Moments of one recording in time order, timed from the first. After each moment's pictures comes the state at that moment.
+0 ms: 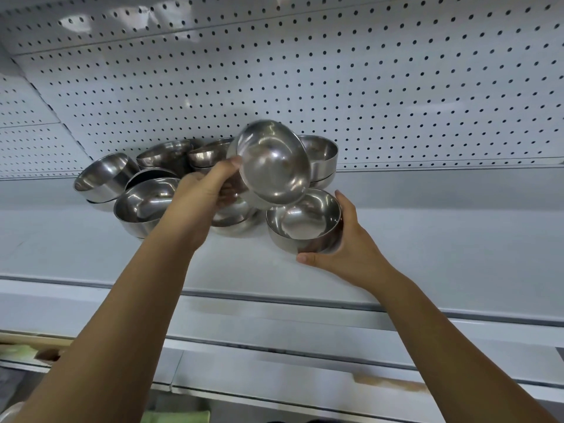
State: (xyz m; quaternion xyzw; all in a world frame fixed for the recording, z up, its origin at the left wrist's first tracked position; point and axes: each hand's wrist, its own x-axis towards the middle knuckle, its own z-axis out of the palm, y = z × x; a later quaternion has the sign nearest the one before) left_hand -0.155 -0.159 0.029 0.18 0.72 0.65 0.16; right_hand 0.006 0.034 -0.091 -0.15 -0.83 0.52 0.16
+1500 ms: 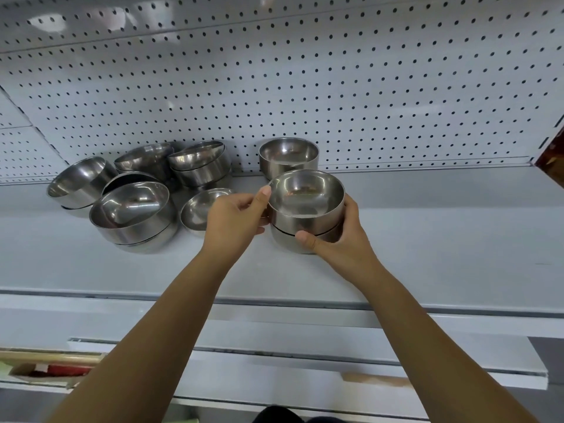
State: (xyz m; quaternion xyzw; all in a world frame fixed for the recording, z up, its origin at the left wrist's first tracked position) left_hand -0.117 -0.115 -0.020 0.23 0.78 0.57 0.10; right_hand 0.016 0.037 -0.084 -0.18 -0.72 0.62 0.24
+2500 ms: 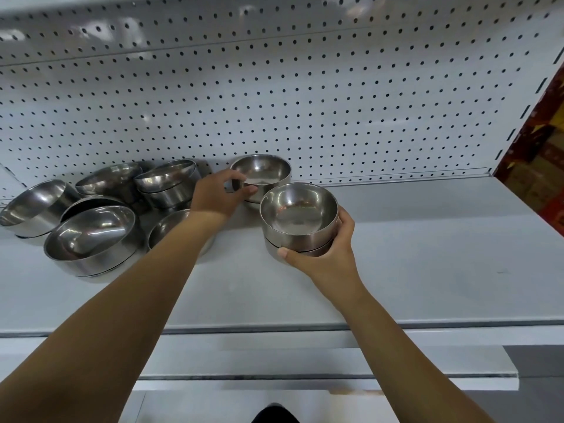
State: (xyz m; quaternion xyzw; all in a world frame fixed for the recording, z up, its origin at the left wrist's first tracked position) left_hand -0.211 -0.046 -0.021 0.35 0.85 0.39 -0.03; right_hand 0.022 0.041 -0.083 -0.21 -0.66 0.64 0.33
